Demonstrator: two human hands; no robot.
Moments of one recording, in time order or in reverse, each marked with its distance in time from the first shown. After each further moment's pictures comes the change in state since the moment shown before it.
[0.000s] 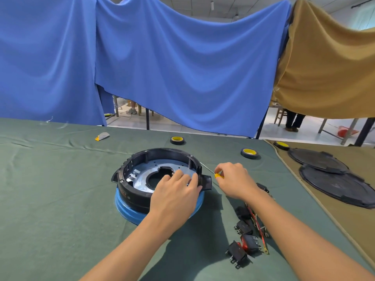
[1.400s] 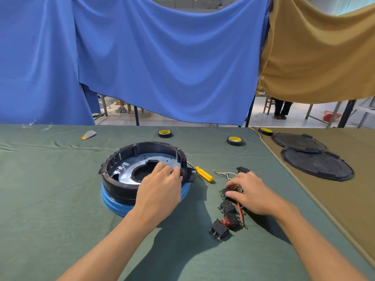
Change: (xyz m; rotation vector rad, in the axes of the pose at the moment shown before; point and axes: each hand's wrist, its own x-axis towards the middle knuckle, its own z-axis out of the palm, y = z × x) left_hand -0.006 0.009 -0.020 -0.208 -0.150 -0.085; right_hand -0.077 0.071 -0.009 -0.016 -0.132 -0.108
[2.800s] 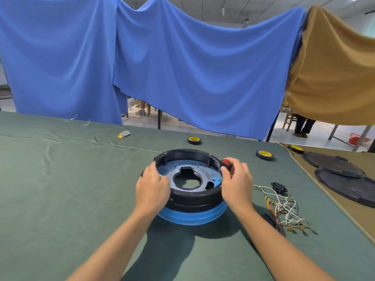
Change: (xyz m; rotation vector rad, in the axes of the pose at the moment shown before) left_hand -0.028 -0.093 -0.003 -0.688 0.033 -0.817; right_hand 0.052 -0.147 0.033 0.536 0.695 0.150
